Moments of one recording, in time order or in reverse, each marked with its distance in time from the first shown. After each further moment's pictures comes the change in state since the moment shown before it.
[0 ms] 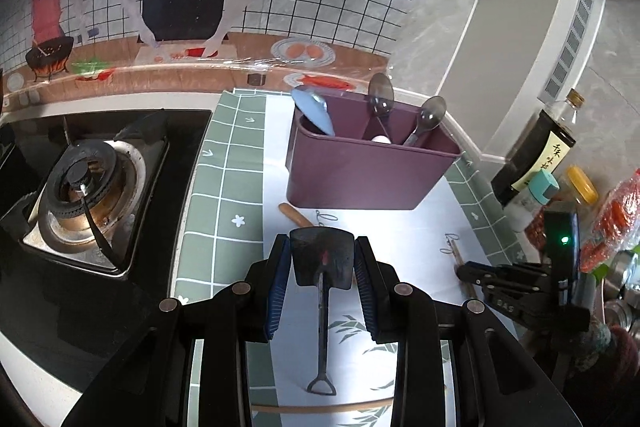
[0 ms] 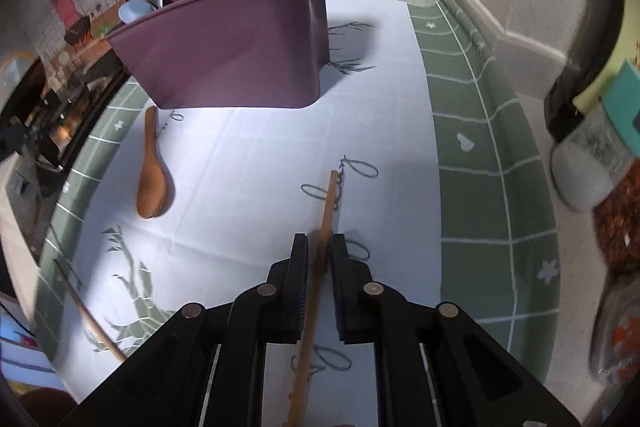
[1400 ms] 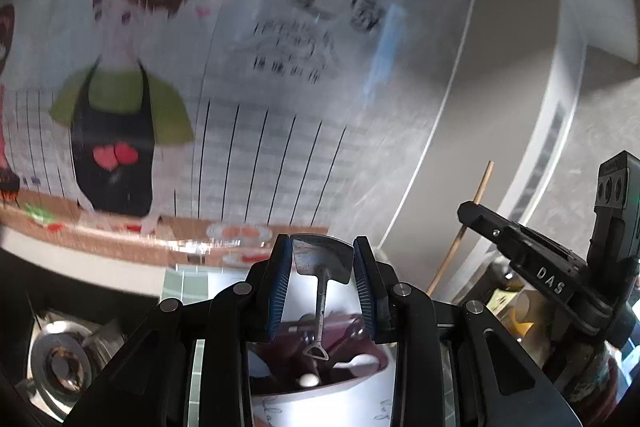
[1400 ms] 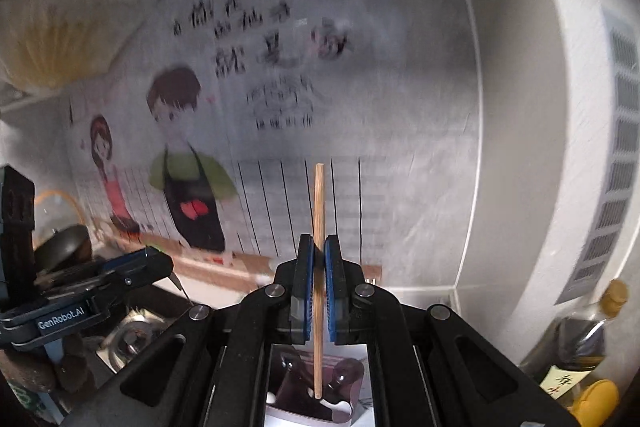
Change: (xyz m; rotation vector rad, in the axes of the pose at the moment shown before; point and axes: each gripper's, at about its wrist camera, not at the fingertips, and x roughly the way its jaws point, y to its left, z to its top) left arm -0.015 -0.035 0.188 0.043 -0.280 -0.167; right arm -0.182 0.028 0.194 -0.008 -0.668 0.062
